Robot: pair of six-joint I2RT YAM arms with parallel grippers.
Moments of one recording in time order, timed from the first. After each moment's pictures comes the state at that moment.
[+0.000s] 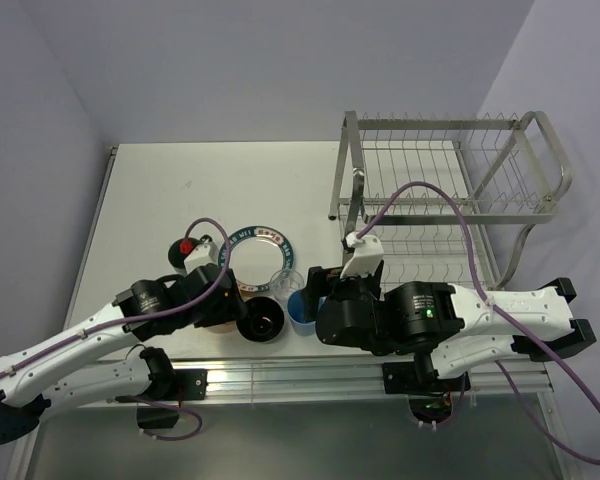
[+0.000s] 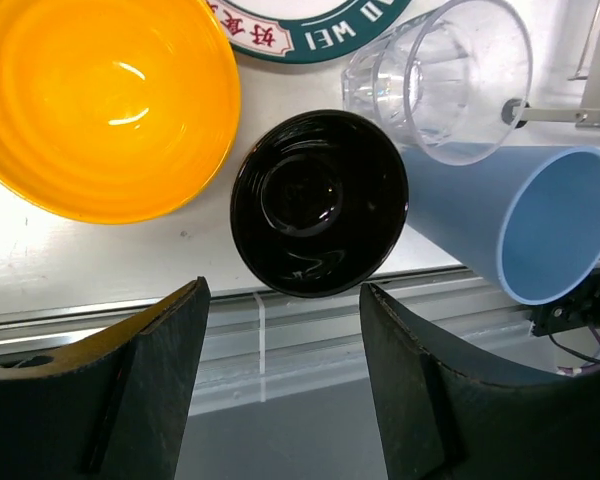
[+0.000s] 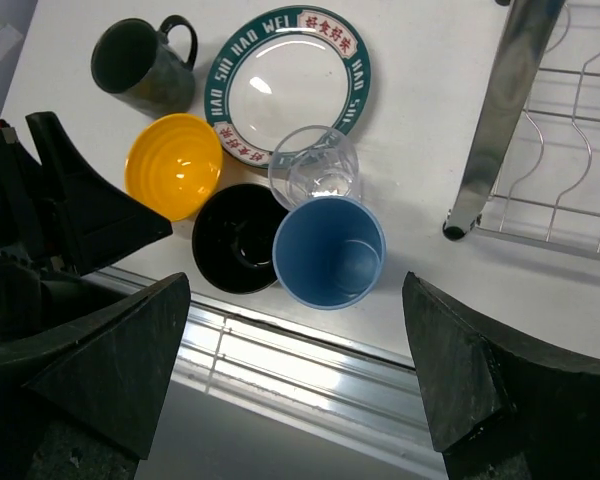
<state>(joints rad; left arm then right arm) -1.02 0.85 0.83 -0.96 -0.30 -1.11 1.59 1.14 1.36 -1.18 0.95 1.19</state>
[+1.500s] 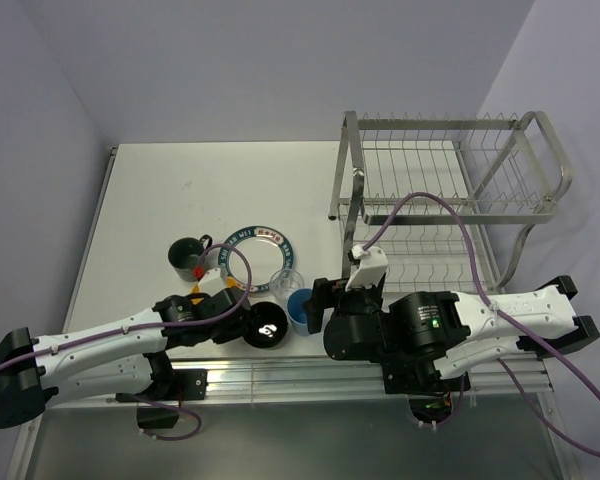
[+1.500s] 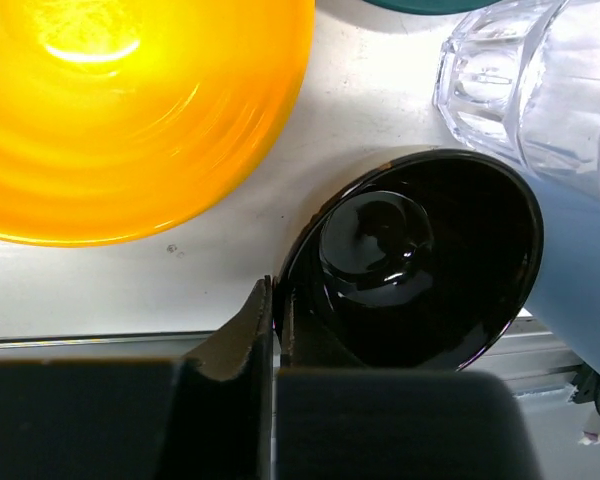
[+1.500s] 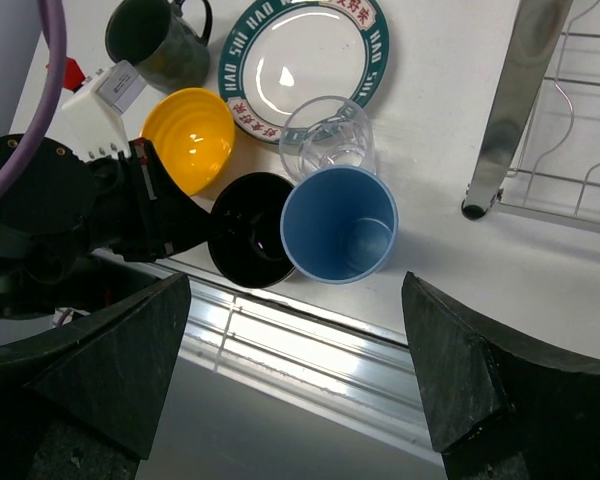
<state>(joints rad) -1.09 0.96 0.55 -0.69 -0.31 -1.33 1.66 1.09 1.27 -1.17 0.95 1.27</state>
